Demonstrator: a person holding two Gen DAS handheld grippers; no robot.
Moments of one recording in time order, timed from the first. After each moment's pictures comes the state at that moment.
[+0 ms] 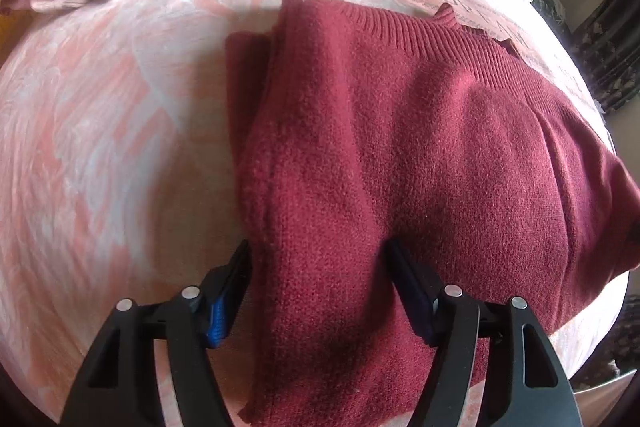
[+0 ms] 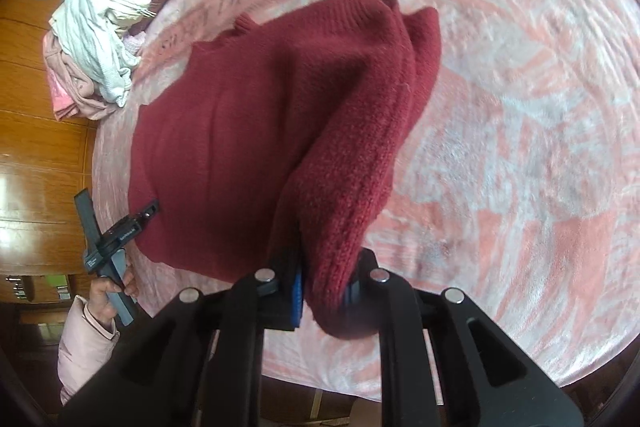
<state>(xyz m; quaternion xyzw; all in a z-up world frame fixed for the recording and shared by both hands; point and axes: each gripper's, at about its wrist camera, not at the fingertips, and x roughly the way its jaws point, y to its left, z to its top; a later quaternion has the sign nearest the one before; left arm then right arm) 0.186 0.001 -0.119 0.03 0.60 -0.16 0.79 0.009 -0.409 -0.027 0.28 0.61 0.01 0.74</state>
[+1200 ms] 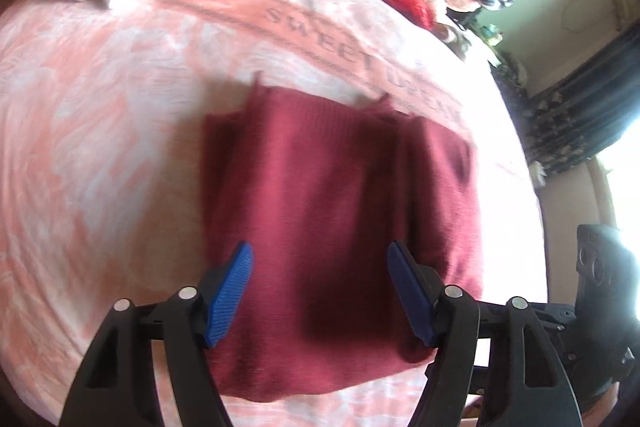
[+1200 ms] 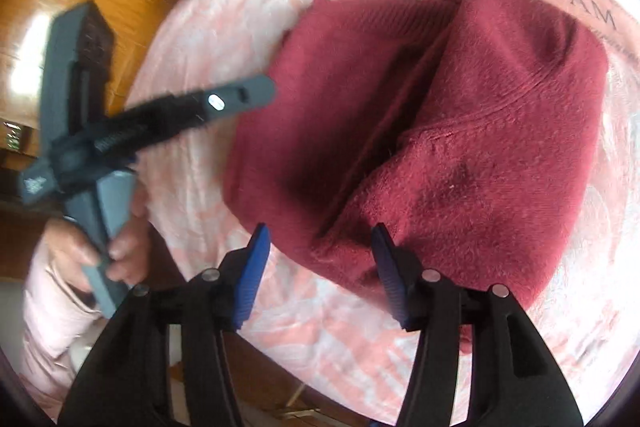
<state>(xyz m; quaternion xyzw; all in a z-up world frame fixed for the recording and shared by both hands) 0.184 0.025 -0.042 -0.13 0.58 -0.23 0.77 0.089 -0.174 -0.026 0.14 0.63 0.20 0.74</state>
